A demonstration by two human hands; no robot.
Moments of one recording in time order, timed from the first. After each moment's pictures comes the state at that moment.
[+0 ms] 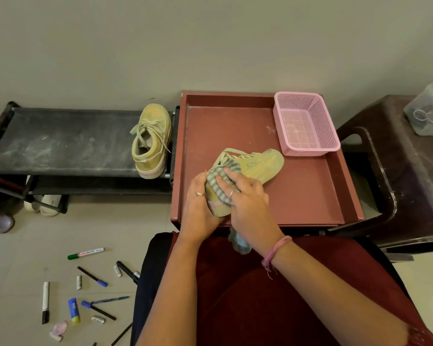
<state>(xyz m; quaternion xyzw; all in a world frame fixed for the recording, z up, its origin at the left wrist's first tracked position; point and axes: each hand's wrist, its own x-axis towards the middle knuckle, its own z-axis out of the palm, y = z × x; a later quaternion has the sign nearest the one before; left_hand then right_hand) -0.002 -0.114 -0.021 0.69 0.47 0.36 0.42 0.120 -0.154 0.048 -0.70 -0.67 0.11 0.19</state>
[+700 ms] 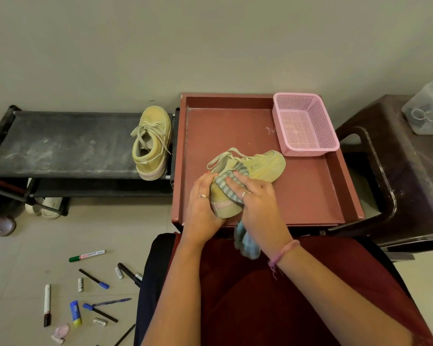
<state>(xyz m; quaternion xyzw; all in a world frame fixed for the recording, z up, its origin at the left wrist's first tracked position) 0.002 -0.117 -0.019 0.72 0.45 0.38 0.36 0.133 -0.159 0.033 -0.70 -0.66 0.10 0.26</state>
